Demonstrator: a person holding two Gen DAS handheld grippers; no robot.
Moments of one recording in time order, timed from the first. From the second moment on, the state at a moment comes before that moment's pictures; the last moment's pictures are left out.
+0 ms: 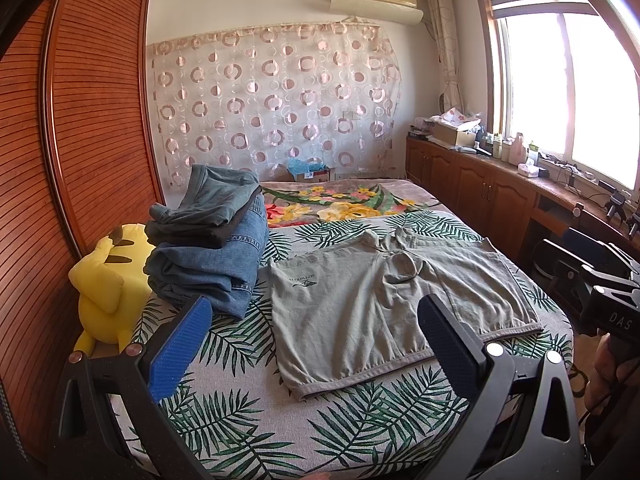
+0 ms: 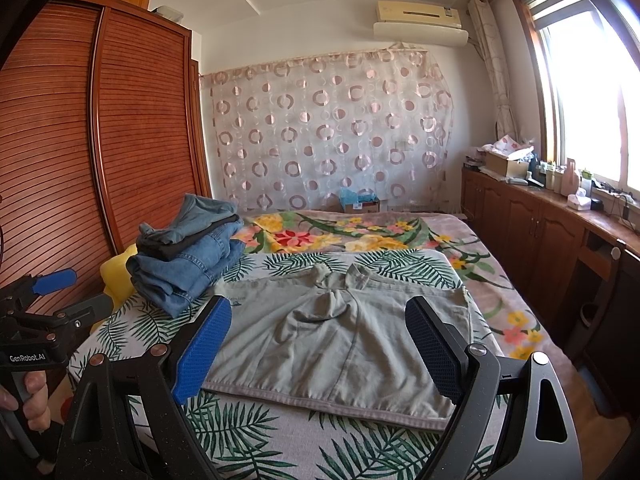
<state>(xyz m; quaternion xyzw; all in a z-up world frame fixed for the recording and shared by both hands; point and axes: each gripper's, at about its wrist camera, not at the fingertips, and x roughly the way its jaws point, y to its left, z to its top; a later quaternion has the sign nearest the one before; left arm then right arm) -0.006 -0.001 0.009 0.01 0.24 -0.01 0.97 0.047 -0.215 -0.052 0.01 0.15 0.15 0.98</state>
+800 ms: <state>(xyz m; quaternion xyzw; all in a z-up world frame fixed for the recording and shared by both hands) 0.054 0.005 -0.036 0.00 0.30 -0.07 0.95 0.095 -0.246 -0.082 -0.01 0.20 0.13 0.97</state>
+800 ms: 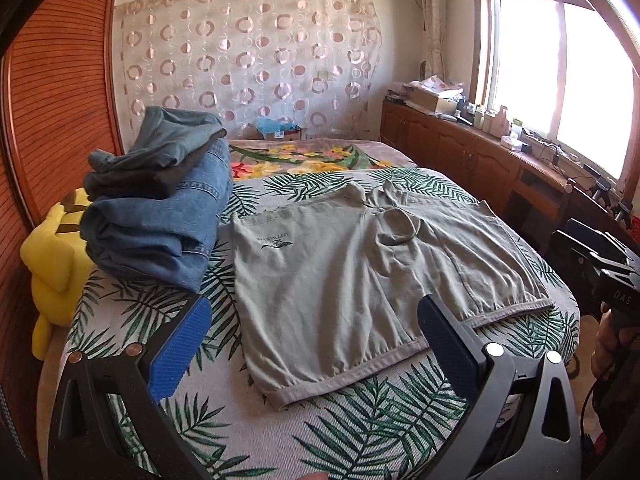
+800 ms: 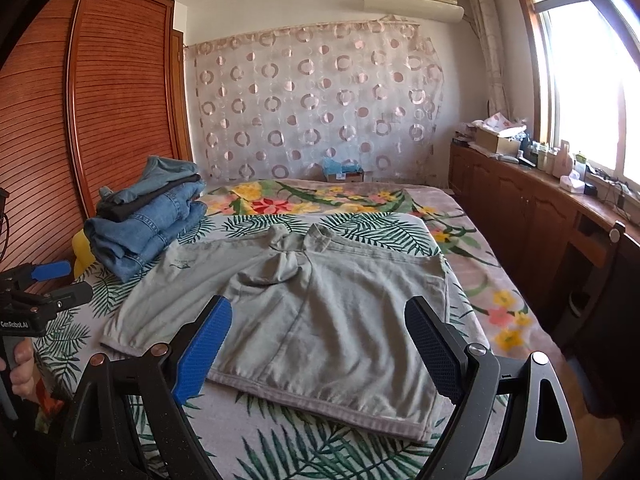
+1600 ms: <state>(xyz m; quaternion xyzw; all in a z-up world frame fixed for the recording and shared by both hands) 0.100 -0.010 -0.065 0.01 0.34 -0.11 0.93 0.218 -0.282 -0.082 -0.02 0.33 0.10 0.94</state>
